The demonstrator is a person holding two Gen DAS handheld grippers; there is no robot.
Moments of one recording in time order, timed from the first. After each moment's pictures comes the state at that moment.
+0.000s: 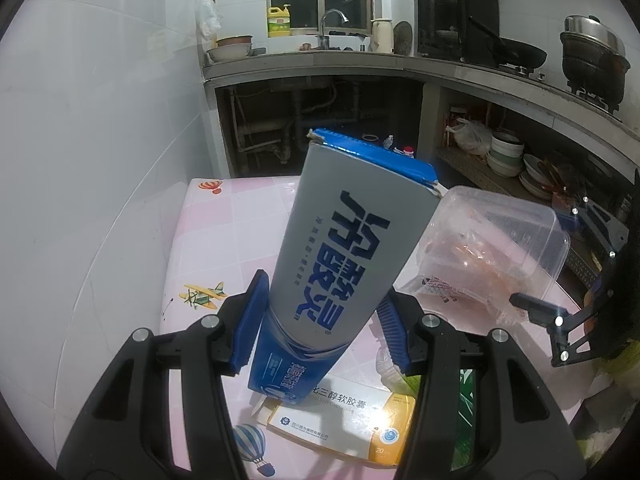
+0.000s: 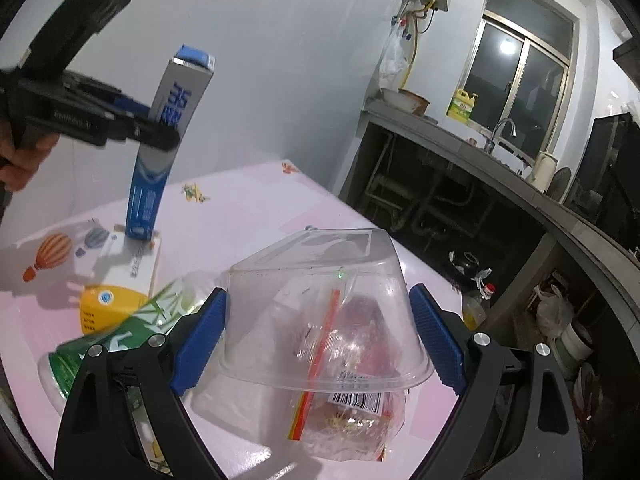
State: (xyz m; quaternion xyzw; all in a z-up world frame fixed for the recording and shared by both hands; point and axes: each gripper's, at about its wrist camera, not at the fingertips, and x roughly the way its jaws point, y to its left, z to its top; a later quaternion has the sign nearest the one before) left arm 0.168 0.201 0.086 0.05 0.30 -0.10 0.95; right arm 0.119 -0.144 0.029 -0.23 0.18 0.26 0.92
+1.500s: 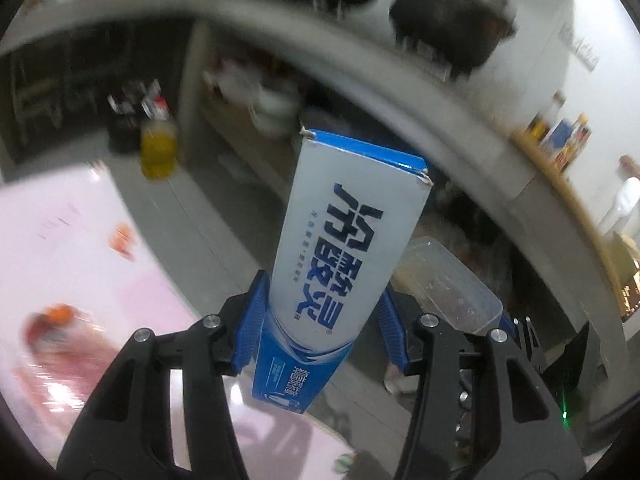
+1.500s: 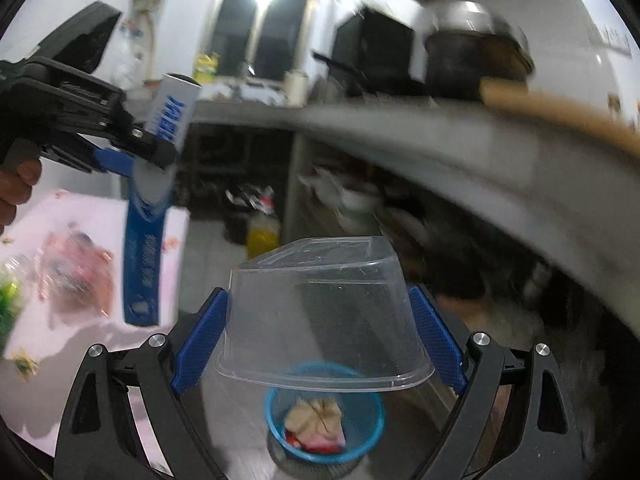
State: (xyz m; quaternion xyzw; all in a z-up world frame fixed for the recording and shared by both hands) left arm 0.222 -0.190 0.093 -0.03 0.43 -0.43 0.79; right arm 0.031 -0.456 0.030 -0.04 0.23 -0.14 0.96
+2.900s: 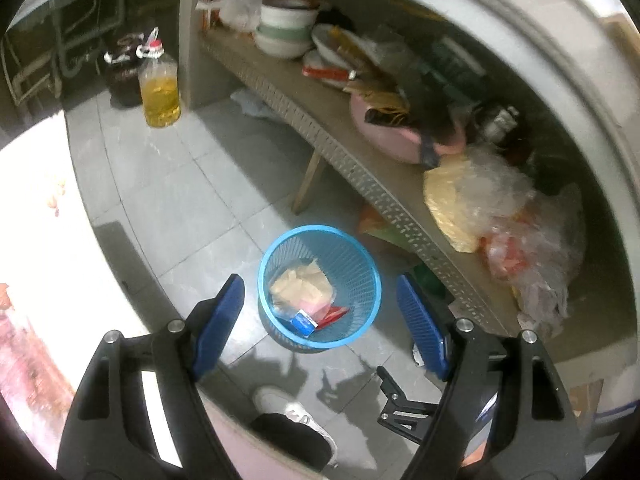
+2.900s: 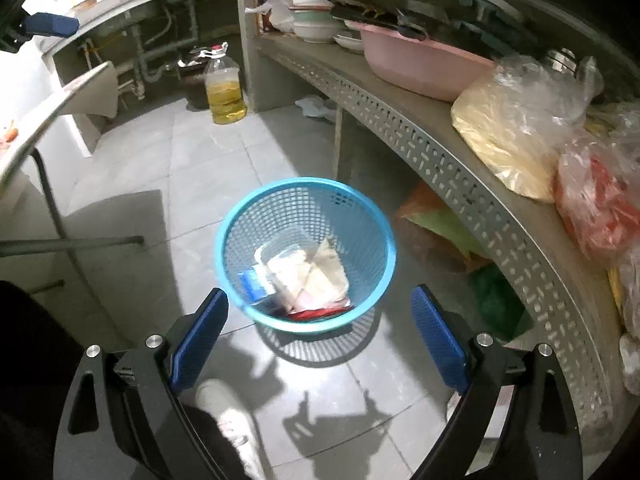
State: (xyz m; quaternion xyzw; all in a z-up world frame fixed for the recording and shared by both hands) left arm 0.224 -0.281 0.013 0.05 0.50 -0.38 0.78; right arm 0.036 -0.523 -0.171 0.07 0.43 -0.16 0.89
